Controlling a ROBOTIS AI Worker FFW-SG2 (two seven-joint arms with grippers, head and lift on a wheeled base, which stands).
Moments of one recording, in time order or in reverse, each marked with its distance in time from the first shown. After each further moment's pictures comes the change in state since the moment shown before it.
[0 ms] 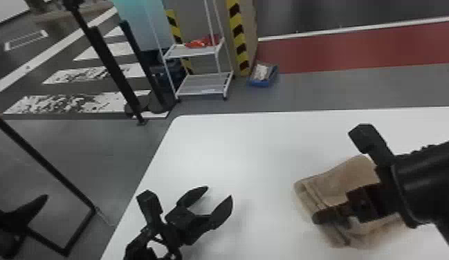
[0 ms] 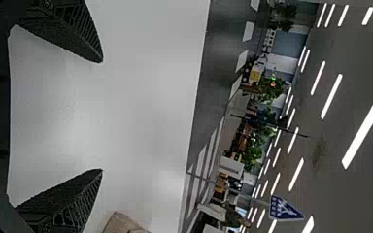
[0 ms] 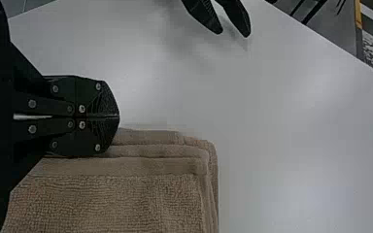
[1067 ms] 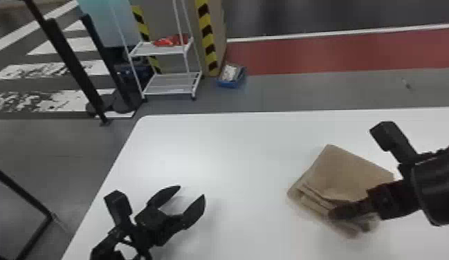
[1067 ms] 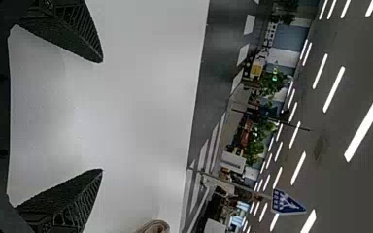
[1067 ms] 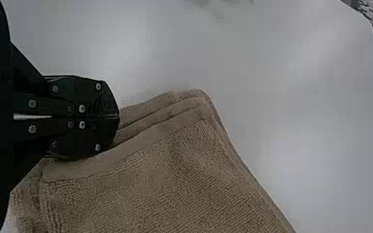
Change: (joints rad) left arm -0.014 0.000 -0.030 0.003 -0.016 0.002 0.010; right arm 0.052 -0.188 -0.086 -0.110 0.091 0.000 0.133
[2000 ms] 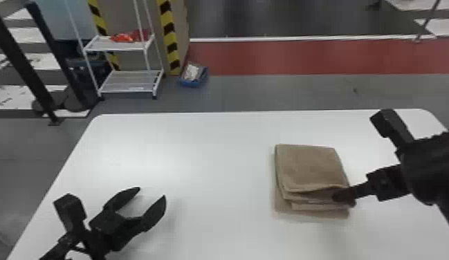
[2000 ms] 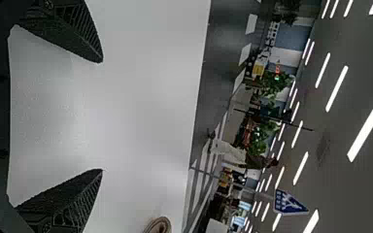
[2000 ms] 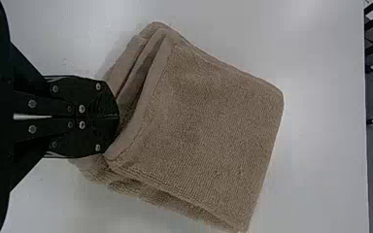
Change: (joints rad) left arm -0.020 0.000 -0.007 0.025 -0.012 0.000 0.001; right arm -0.018 -0.135 -0.087 0.007 0.073 0.000 0.033
